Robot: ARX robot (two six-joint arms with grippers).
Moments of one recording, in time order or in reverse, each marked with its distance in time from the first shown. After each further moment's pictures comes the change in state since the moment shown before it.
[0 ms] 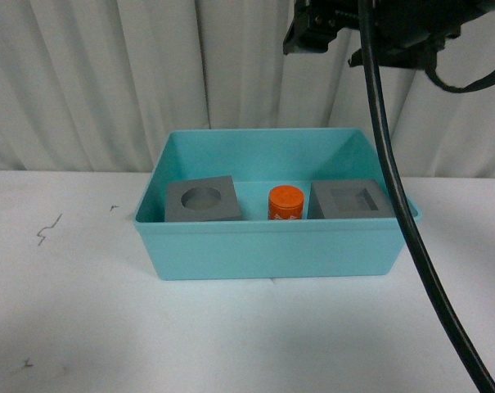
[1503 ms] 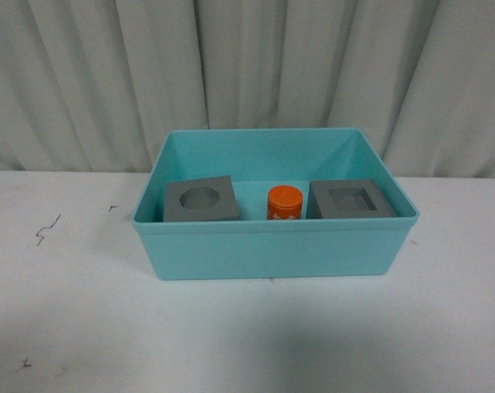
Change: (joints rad) left arm 0.001 0.000 0.000 0.000 0.000 0.000; right arm -0.289 -1.194 -1.412 0.684 0.256 -0.107
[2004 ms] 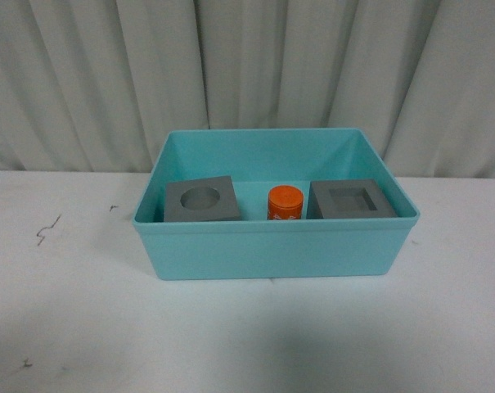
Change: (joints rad) left arm 0.000 0.000 0.000 0.000 0.000 0.000; right arm 0.000 -0.288 -0.011 -0.265 0.000 0.000
